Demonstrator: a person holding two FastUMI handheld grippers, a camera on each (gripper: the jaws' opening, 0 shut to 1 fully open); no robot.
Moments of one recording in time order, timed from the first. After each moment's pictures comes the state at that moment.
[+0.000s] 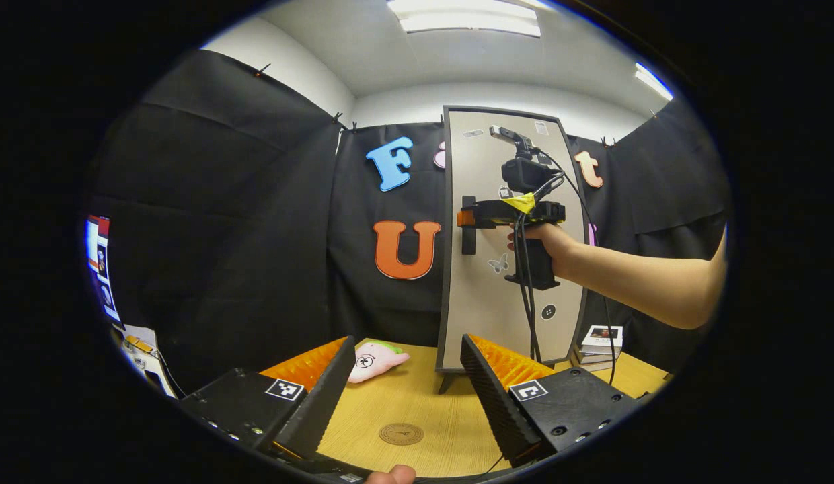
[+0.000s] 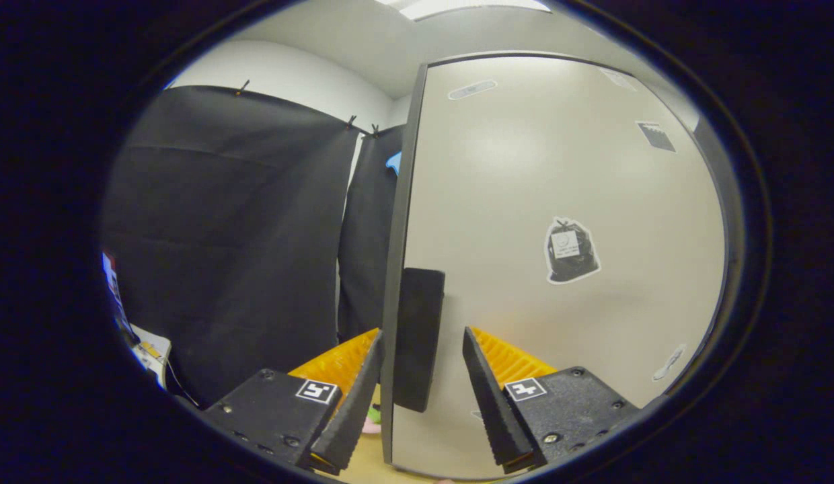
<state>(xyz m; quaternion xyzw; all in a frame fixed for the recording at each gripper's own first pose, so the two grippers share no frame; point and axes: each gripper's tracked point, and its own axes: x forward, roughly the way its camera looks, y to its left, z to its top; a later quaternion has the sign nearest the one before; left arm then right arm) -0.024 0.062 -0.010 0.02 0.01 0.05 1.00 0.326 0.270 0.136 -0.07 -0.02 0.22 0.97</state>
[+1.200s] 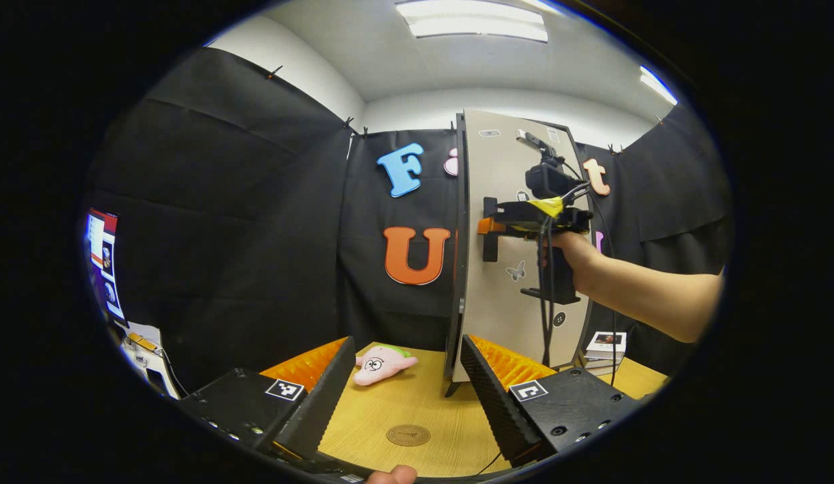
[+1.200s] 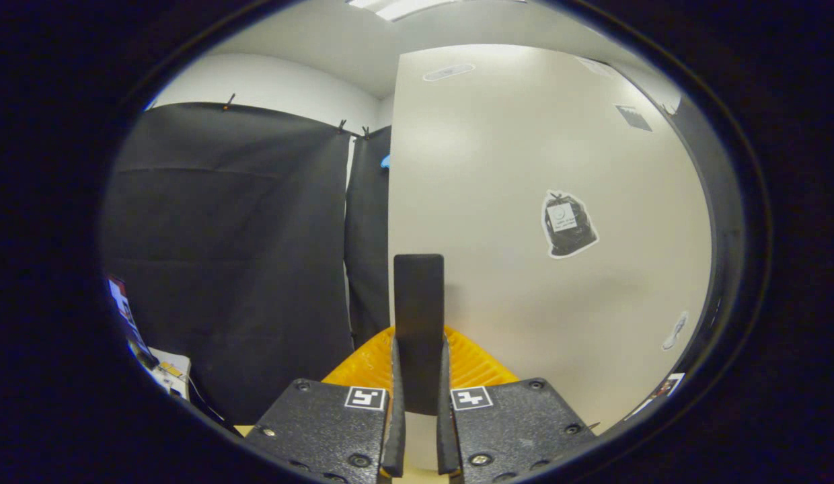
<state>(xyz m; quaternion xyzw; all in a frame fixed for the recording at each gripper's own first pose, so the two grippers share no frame) -0.033 0.081 -0.006 0.01 0.01 0.06 1.00 0.302 0.269 0.132 -0.01 0.00 0.22 0.97</state>
